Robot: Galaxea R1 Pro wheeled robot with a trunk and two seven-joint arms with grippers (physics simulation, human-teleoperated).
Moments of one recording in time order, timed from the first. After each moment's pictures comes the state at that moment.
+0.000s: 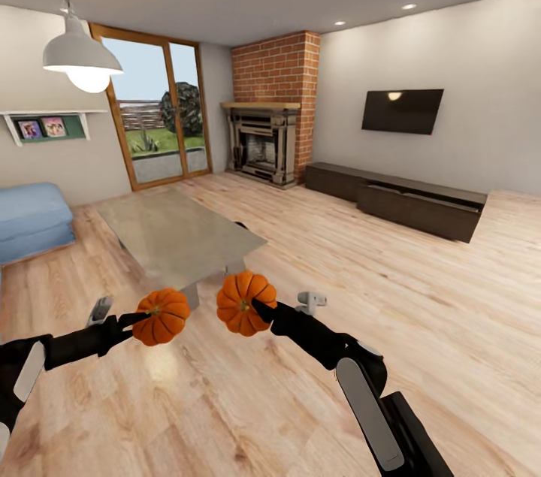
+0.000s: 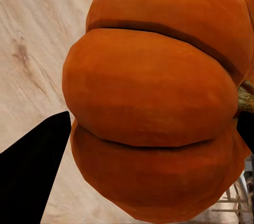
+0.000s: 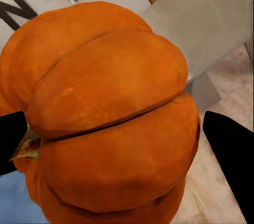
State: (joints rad) left arm -0.59 0.36 0.39 -0.80 0.27 0.95 -0.93; right arm -0.34 0.08 0.32 -1.54 -0.67 0.55 0.07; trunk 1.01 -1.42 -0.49
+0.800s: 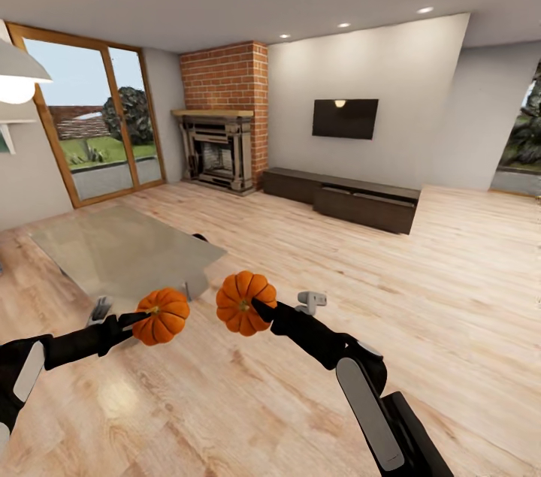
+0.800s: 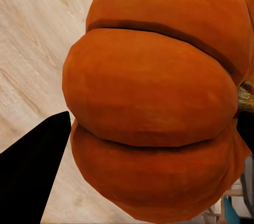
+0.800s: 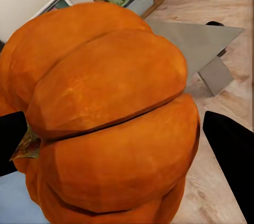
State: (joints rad) left arm -0.59 0.36 0.39 -0.80 0.28 0.95 -0.93; right arm -0.34 0.08 0.32 -1.54 -0.67 0.55 0.07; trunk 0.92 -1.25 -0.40
